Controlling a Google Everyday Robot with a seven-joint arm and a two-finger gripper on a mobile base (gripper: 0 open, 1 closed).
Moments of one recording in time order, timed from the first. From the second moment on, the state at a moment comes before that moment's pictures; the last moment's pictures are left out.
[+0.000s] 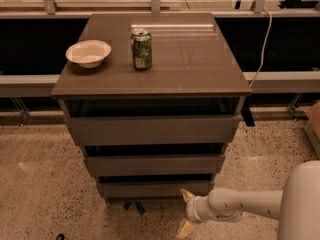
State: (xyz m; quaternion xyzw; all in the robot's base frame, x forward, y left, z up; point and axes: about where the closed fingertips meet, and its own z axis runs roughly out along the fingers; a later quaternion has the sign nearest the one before) arm 0.471 -0.094 0.285 -0.62 0.72 0.15 0.27
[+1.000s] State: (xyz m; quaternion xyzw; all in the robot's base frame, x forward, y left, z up) arm 0.505 -0.072 0.262 -0.62 0.70 0.16 0.31
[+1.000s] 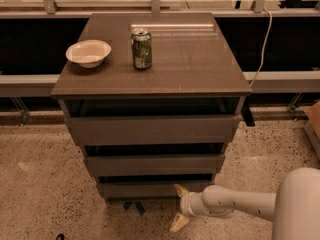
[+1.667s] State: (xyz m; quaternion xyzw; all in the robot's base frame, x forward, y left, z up) arm 0.544 -0.056 0.227 -0.63 0.69 0.15 0.33
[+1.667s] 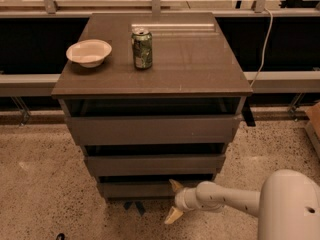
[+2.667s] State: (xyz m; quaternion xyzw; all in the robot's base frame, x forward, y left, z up) arm 0.599 -0.049 0.179 -0.61 0.70 0.17 0.33
